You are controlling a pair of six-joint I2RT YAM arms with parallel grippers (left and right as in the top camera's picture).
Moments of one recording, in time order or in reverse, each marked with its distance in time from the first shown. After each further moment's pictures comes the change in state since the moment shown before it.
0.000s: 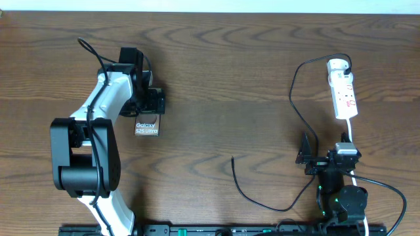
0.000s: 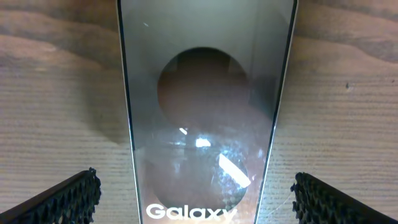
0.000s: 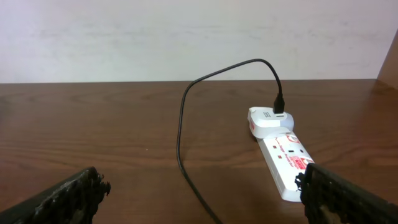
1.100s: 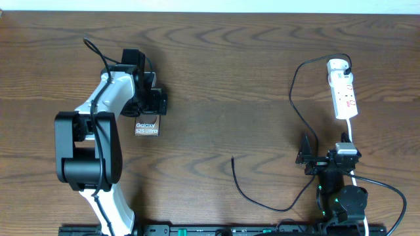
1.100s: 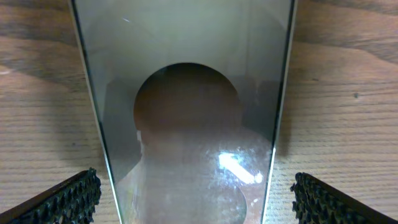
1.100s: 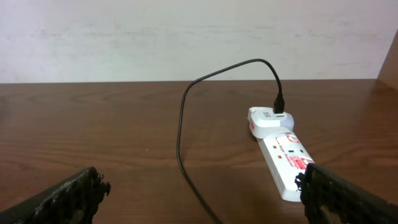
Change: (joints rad) left arm -0.001 0.055 0.000 0.038 0.027 0.045; right arm 0.000 0.000 0.000 0.000 0.000 0.000
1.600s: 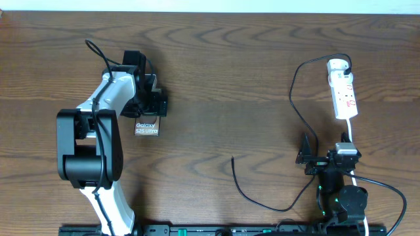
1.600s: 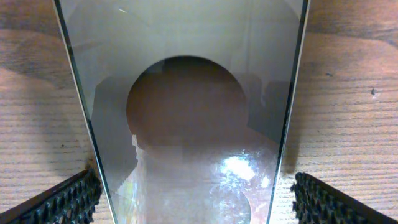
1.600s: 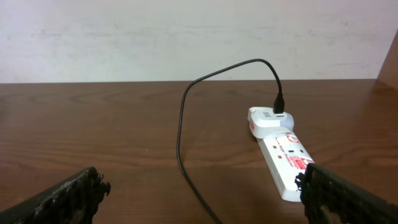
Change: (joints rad) left arm 0.000 0.018 0.000 -0.005 0.000 0.003; right arm 0.000 0.000 0.000 0.000 0.000 0.000
